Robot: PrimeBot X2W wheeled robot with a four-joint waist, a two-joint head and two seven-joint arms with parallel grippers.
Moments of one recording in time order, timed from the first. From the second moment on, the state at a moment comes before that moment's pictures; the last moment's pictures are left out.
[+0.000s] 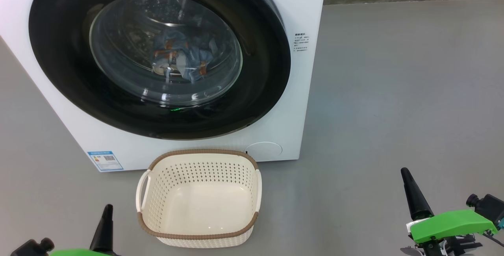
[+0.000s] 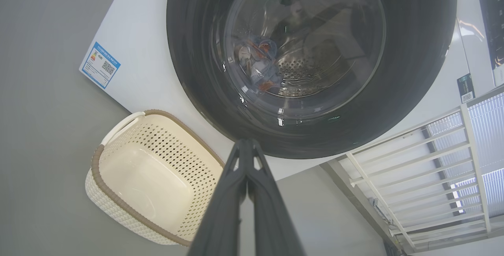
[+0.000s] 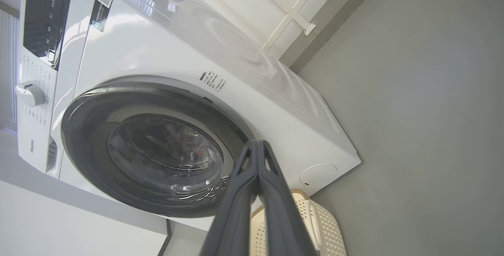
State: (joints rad) left arm 0.00 0.08 0.01 0.23 -1.05 -0.13 -0.06; right arm -0.10 -0.10 -0.03 0.30 1.05 0.13 -0.06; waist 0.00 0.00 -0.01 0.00
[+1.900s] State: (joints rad) left arm -0.06 0.04 0.08 0.26 -1.58 -0.13 0.10; right arm -0.10 -0.05 -0.13 0.28 1.57 0.13 0.10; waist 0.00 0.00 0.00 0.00
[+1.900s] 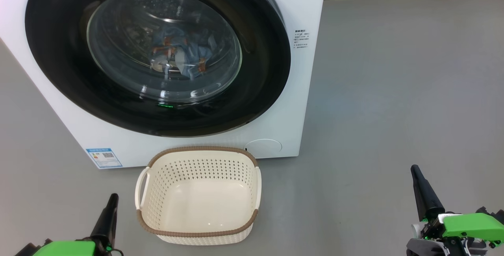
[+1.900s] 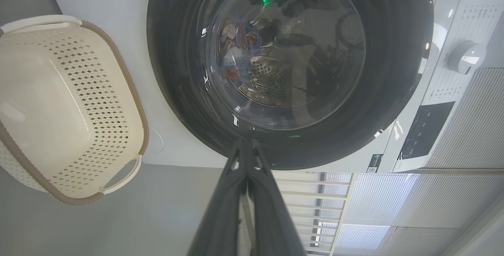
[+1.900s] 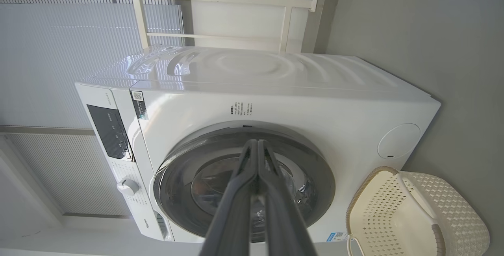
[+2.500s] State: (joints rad) left arm -0.07 0.04 0.08 0.26 -1.60 -0.13 0.11; right arm -0.10 -0.05 -0.14 0.28 1.60 0.13 0.11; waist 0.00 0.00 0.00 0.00
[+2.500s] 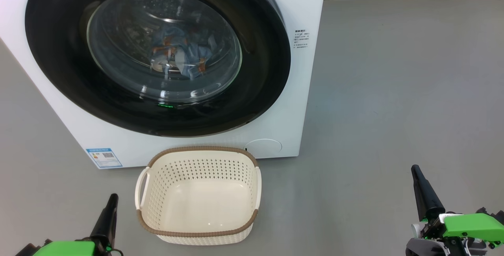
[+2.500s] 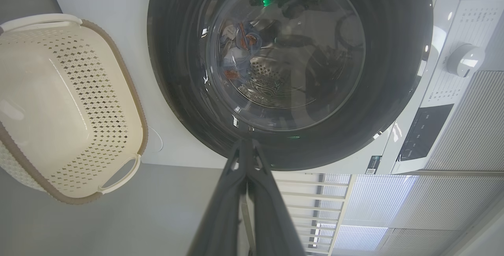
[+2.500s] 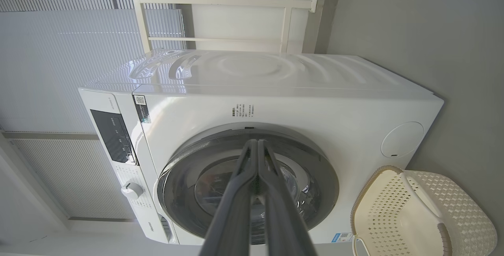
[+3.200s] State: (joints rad) left arm -0.07 0.04 0.08 0.26 -1.60 -0.13 0.11; right arm -0.10 -0.05 -0.14 0.28 1.60 0.13 0.11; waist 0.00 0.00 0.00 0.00
